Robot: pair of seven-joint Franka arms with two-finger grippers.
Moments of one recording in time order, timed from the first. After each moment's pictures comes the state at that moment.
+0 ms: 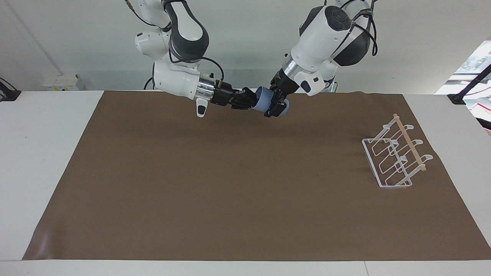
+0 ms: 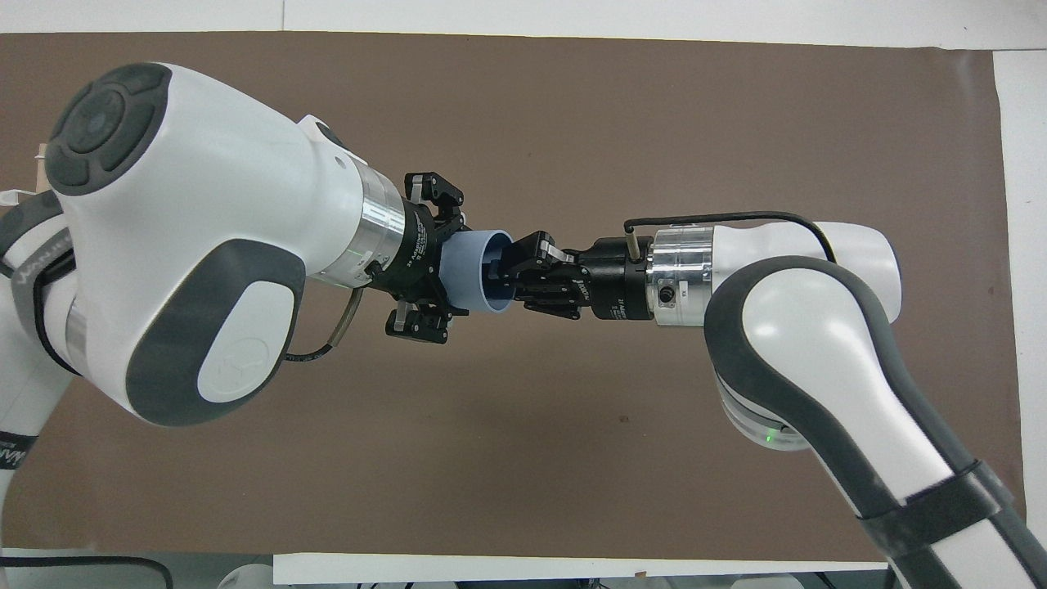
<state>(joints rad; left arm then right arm) -0.62 0.08 -0.01 -1.64 -0.38 1.84 -1.91 0.36 -0.02 0.10 -2.08 1.43 2.19 0.02</state>
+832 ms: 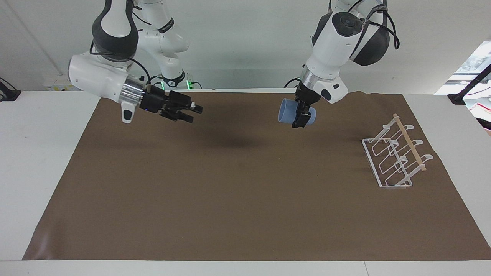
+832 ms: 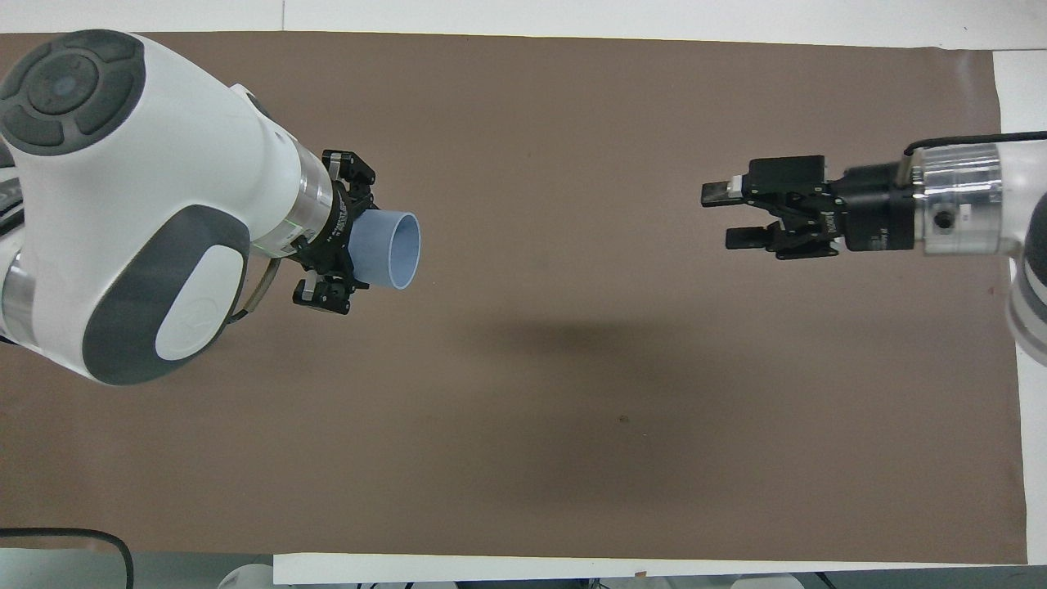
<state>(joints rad) -0.52 0.08 0.01 -1.64 -0.10 1.72 -1.76 -0.13 -0.06 0.08 -1.96 0.90 1.80 -0.04</state>
